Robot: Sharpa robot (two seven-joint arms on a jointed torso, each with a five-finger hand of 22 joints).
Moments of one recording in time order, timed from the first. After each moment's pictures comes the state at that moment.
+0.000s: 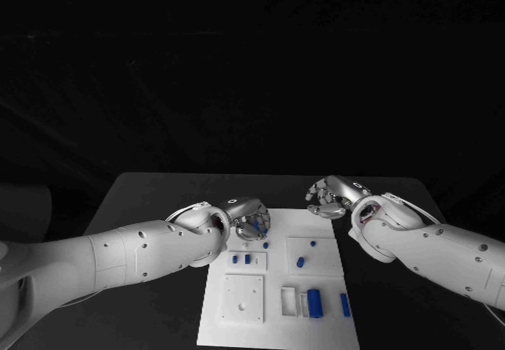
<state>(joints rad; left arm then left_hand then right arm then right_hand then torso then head) 1.20 -0.55 -0.19 1.24 -1.33 -0.35 0.04 1.18 -0.15 0.61 -0.28 0.11 0.93 0.13 0.32 0.57 1.17 0.08 0.21 0.28 1.09 -0.03 1.04 0.38 0.08 0.79 -0.08 1.19 0.74 1.13 -0.69 0.03 1.30 -1.43 -0.41 -0.16 1.05 -0.28 0.78 -0.14 0.29 0.96 0.12 0.26 0.53 0.93 0.02 1.24 0.80 1.20 -0.09 1.22 0.93 0.22 1.23 -0.05 0.90 1.31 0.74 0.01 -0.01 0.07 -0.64</state>
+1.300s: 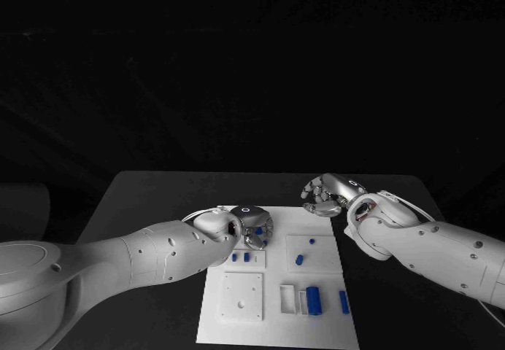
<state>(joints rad) 1.15 -0.40 -0.21 1.03 -1.51 -0.25 0.02 1.18 -0.14 0.58 -0.27 0.12 0.89 0.13 0.26 0.52 1.10 0.09 0.07 0.18 1.24 -0.02 1.31 0.55 0.07 0.92 -0.12 1.37 0.84 1.13 -0.68 0.03 1.31 -1.42 -0.42 -0.15 1.05 -0.28 0.78 -0.14 0.30 0.96 0.12 0.26 0.53 0.93 0.02 1.24 0.80 1.20 -0.09 1.22 0.93 0.22 1.22 -0.05 0.90 1.31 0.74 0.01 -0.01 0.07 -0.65</state>
